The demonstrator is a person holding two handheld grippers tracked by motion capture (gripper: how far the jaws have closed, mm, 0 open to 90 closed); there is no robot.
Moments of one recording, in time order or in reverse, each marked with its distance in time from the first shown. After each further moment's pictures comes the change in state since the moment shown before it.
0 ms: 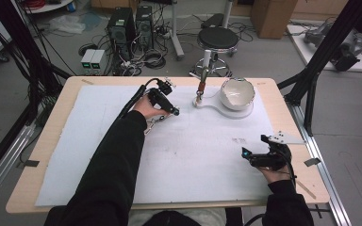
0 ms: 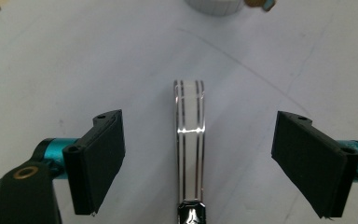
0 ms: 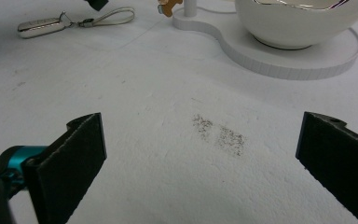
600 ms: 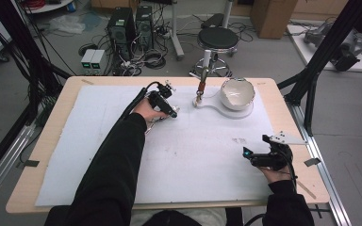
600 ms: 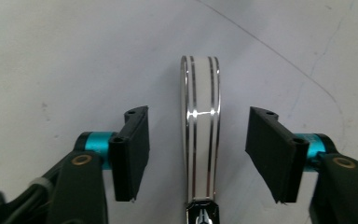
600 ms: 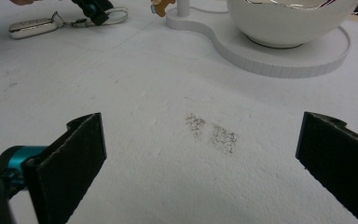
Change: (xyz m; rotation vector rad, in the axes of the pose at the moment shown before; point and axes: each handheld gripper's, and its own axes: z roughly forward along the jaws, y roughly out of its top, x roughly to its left) left arm 0.005 -0.005 0.013 0.053 -0.024 -0.009; right arm -0.002 -0.001 -0.001 -0.003 -0.021 0.007
